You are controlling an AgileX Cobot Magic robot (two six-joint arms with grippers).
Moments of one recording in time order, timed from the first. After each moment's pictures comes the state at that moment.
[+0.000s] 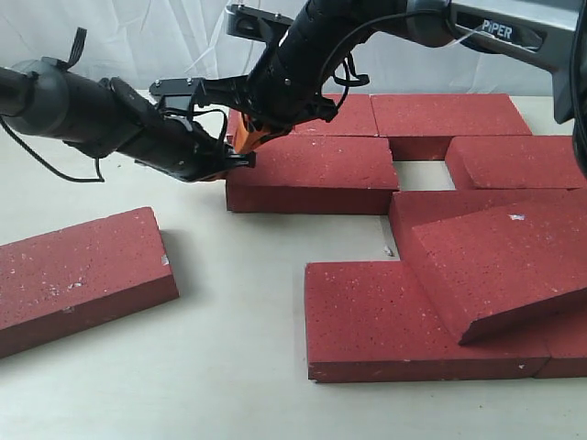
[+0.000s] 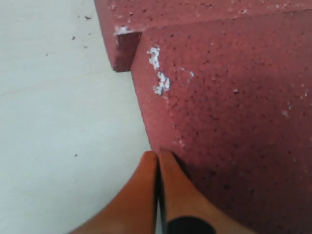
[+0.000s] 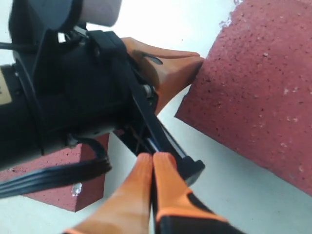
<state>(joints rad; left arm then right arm) -0.36 2.09 -1.27 -0.87 0.22 0.61 0.54 2.19 -1.92 0.48 1.00 -0.07</state>
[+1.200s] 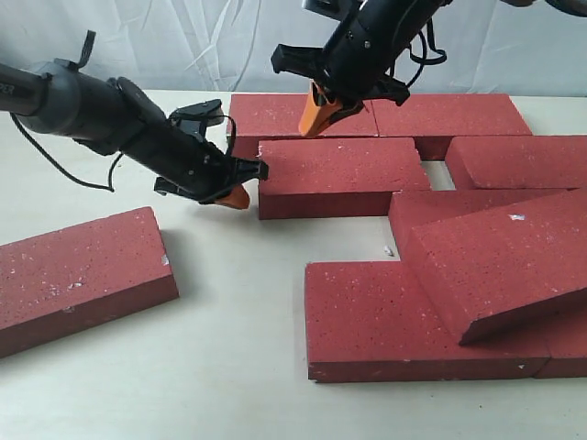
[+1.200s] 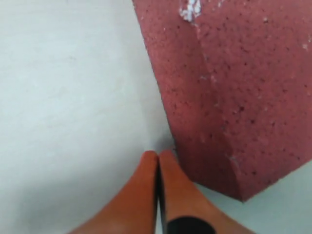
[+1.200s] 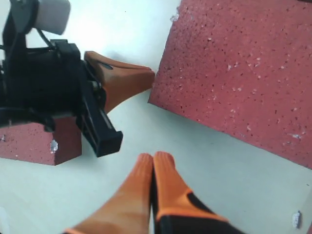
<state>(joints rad) -0.35 2.14 -1.33 -0.88 0.51 0.52 0.37 2.13 -1.92 0.50 1.21 -0.07</state>
